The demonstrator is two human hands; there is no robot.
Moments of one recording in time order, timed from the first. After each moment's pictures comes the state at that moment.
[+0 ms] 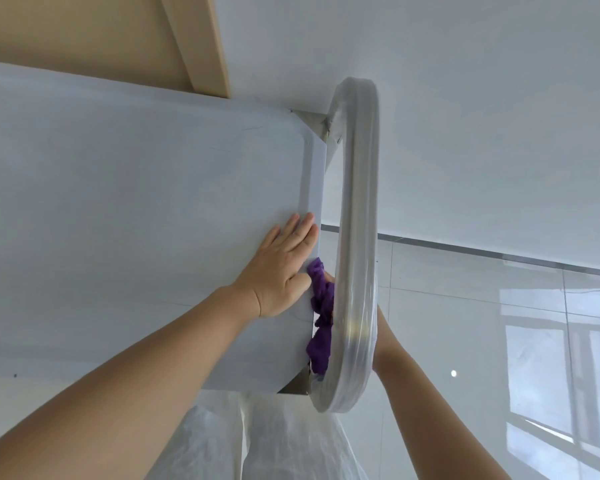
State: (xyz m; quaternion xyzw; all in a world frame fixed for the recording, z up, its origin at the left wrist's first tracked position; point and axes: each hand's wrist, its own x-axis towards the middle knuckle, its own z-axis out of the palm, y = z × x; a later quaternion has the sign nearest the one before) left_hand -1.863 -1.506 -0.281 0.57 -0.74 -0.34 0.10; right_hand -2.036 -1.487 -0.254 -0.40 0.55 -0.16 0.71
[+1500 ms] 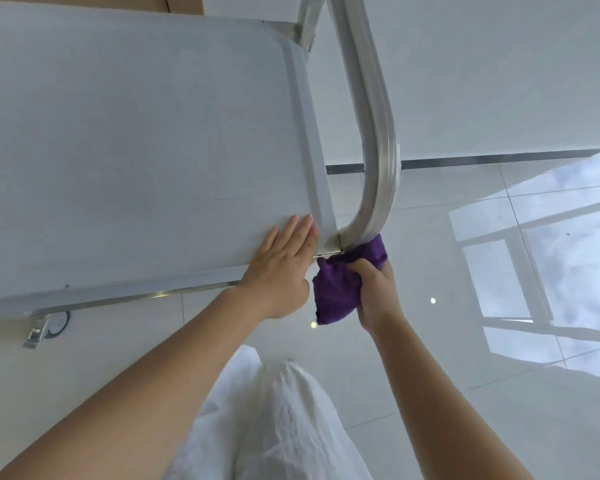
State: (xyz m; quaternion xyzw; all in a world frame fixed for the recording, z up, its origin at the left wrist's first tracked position) left_hand -1.829 -1.320 -0.273 0.49 -0.83 -0.27 -0.06; right_hand -1.980 -1.290 -0.276 -0.20 0.67 -0.43 0.57
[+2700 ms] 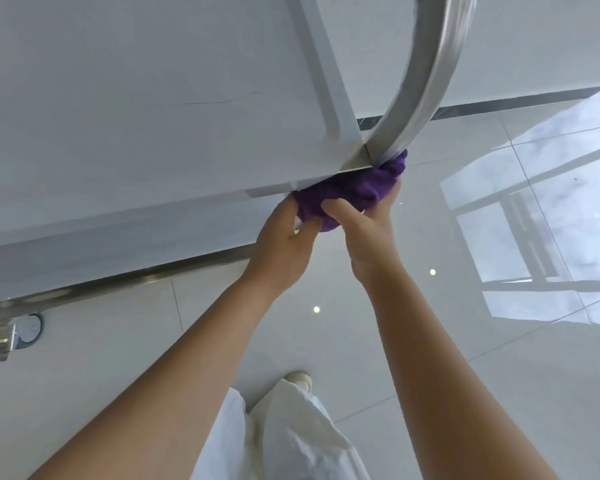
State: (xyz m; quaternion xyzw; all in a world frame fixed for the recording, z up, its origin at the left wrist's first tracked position) left_hand -1.827 -1.280 -0.354 0.53 -0.55 -0.58 0.29; right_hand -1.939 -1.276 -0.338 -0.33 0.61 -0.54 0.49
